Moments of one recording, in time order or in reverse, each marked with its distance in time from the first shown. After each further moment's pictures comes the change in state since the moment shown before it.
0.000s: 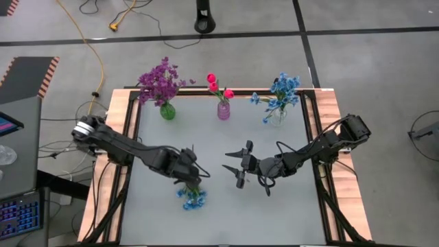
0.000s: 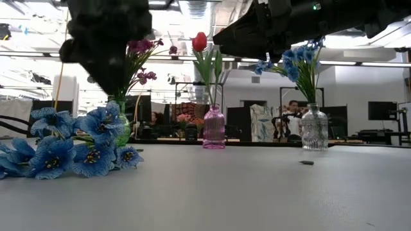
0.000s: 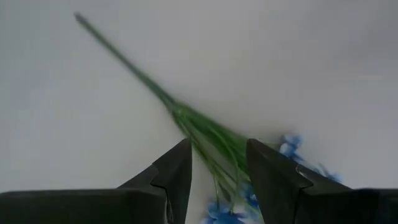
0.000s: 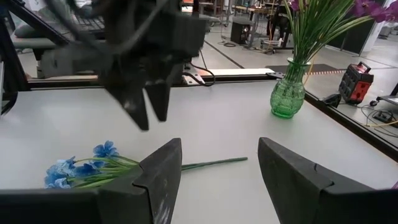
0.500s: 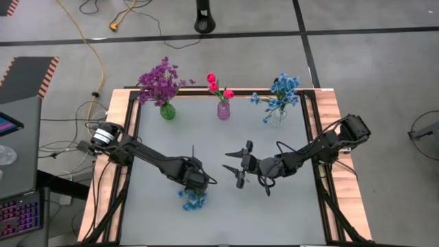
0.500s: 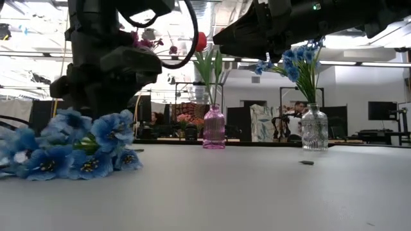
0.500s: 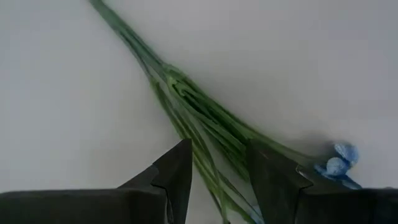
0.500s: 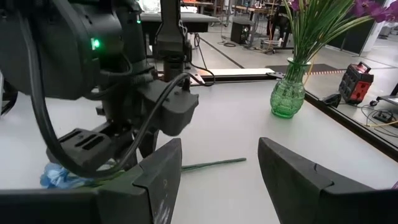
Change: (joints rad) left arm 0.000 0.237 0.000 0.089 0.114 -0.128; right arm 0.000 0.000 0.000 0.000 0.000 0.000
